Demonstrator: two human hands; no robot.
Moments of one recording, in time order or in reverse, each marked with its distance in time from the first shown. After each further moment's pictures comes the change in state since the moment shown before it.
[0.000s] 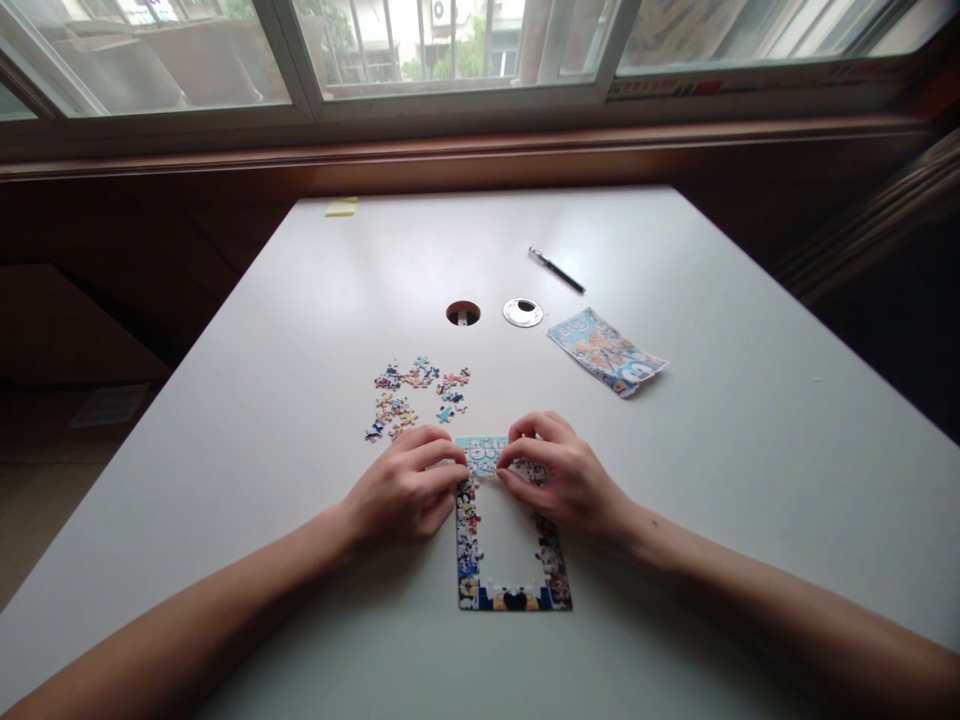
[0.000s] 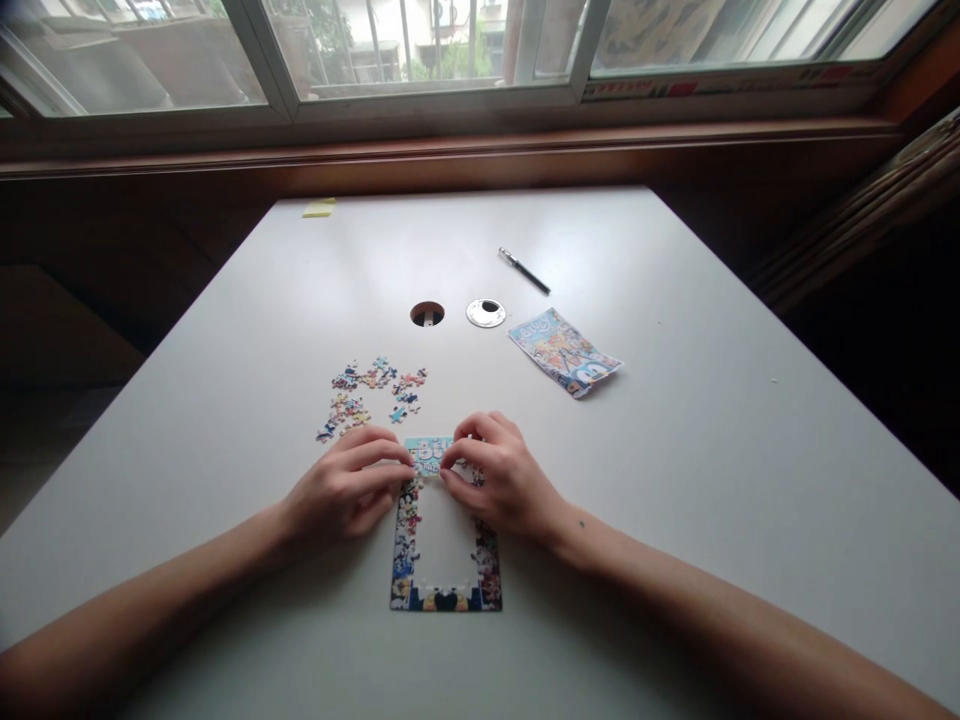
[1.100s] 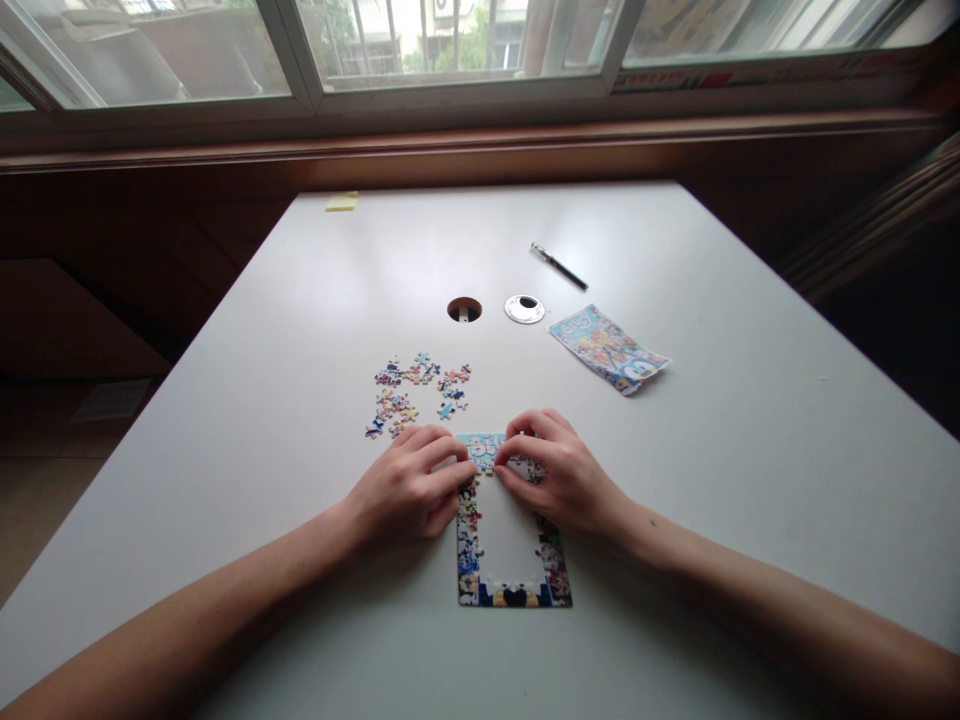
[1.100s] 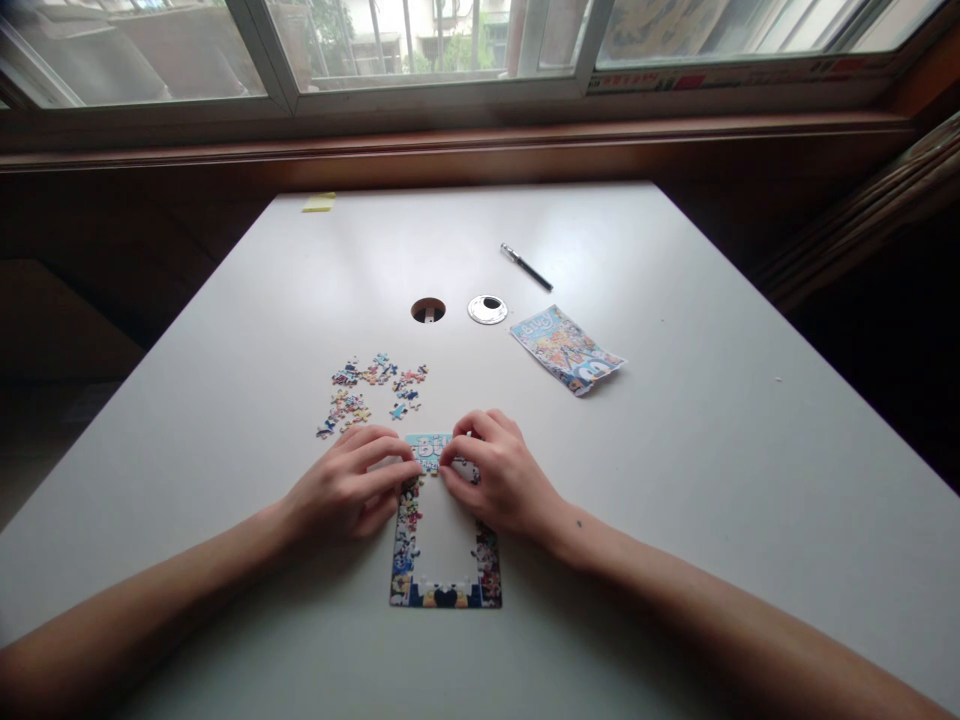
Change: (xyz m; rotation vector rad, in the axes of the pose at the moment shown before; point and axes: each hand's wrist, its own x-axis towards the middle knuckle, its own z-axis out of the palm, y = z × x) left_hand 0.000 0.003 0.001 0.161 -0.044 0.013; right_hand 0.002 -0.001 0.003 -0.060 -0.060 0.030
